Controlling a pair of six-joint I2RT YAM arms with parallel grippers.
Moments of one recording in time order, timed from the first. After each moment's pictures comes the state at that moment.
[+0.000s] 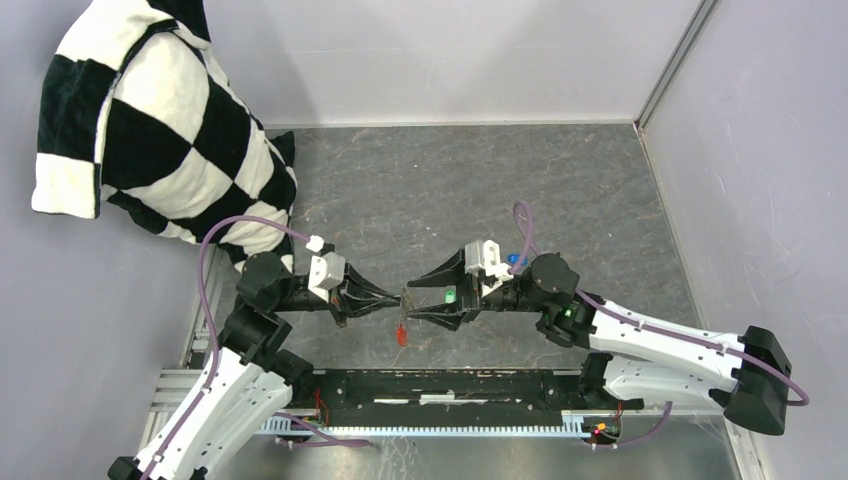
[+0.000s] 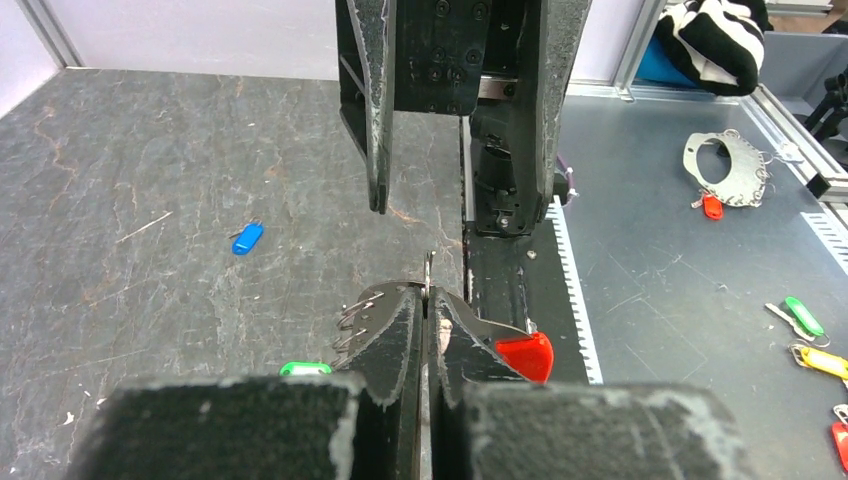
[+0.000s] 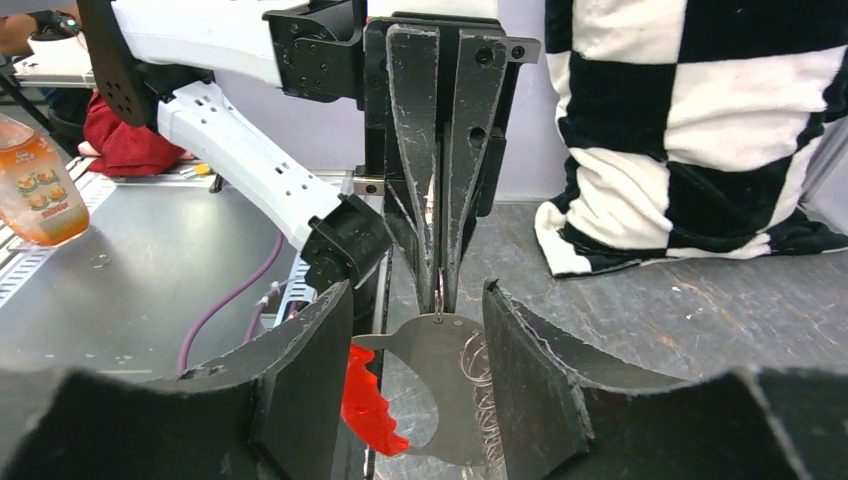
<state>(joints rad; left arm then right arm) -0.48 0.52 0.58 -0.02 1.06 -0.06 1.10 0.99 0.66 0.53 -0.46 0.05</state>
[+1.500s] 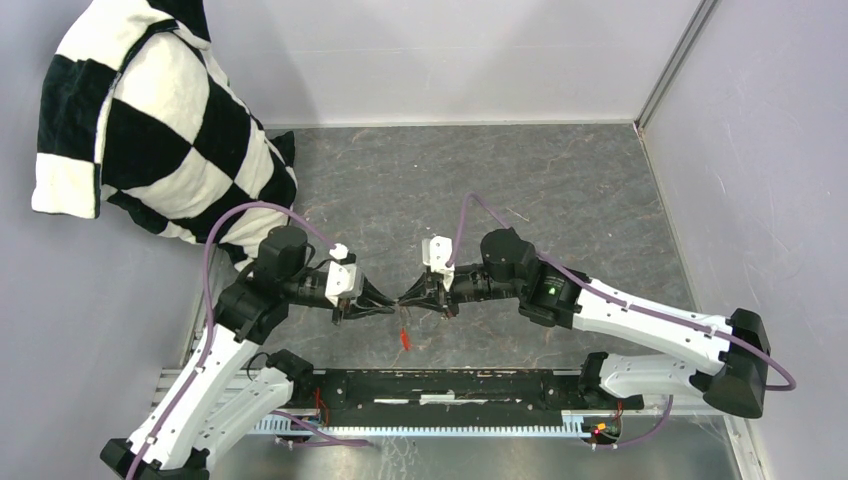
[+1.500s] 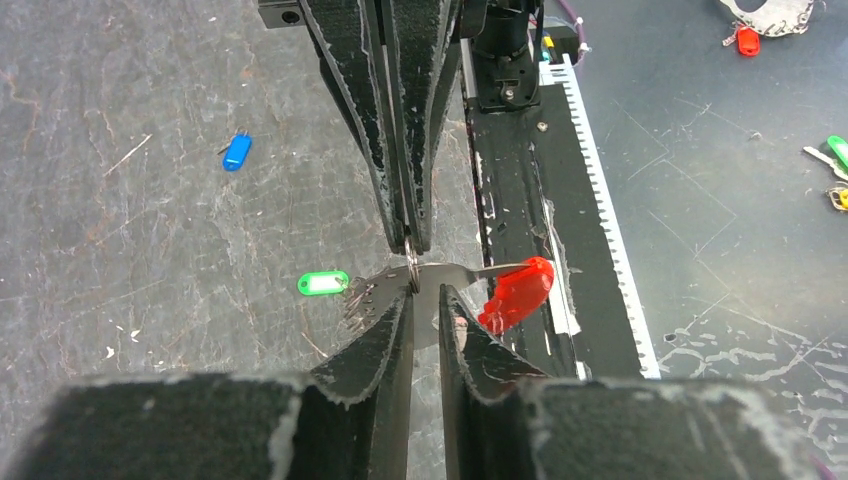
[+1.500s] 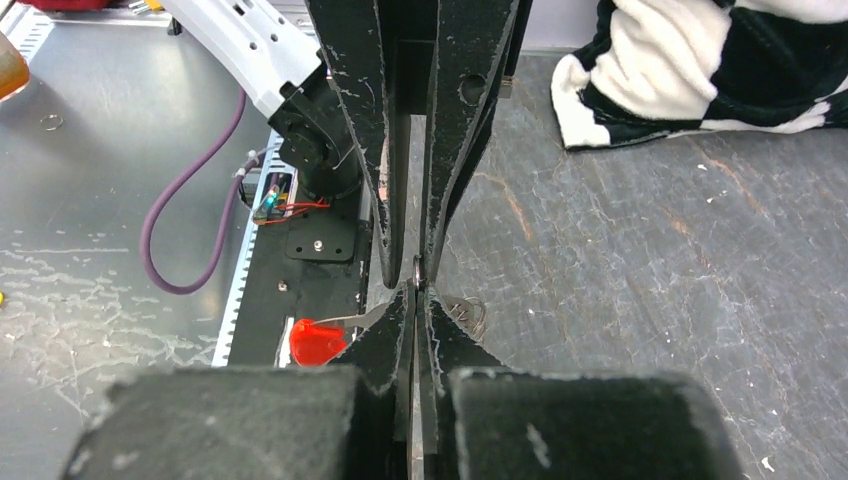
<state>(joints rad) -0.48 0.69 0.81 -0.65 1.08 0.56 1.10 1.15 0.94 0.02 -0.48 -0.13</state>
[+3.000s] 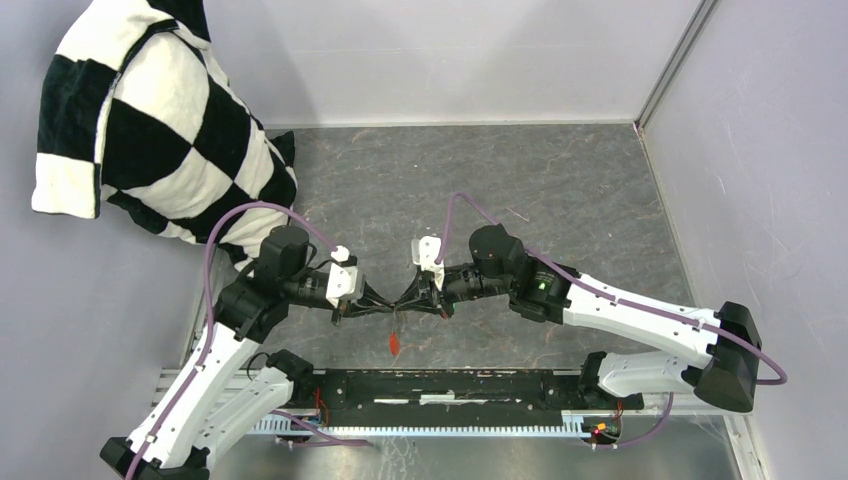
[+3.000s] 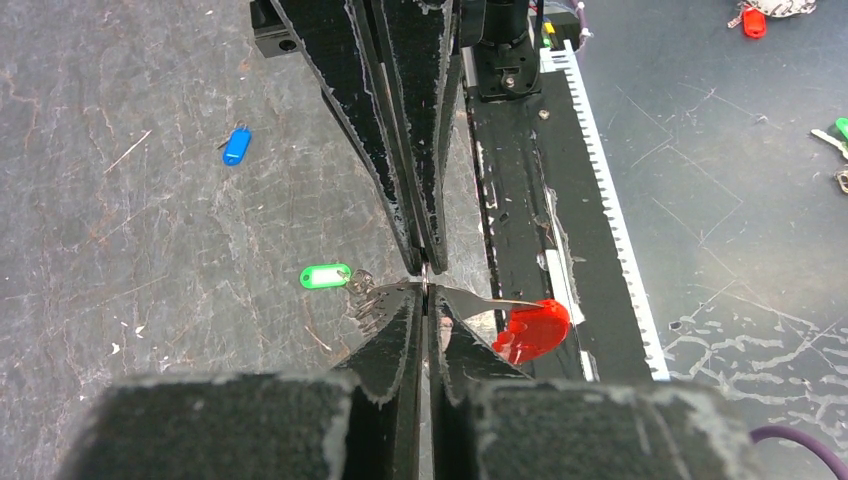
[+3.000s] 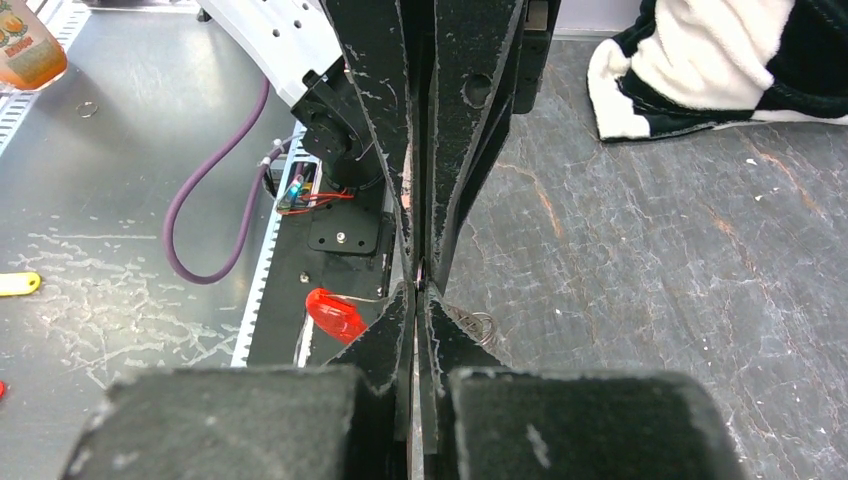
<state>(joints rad) -0.48 0.71 0.82 -0.70 1.07 0.62 1.10 1.21 0.98 -0.01 -0.54 -0.12</state>
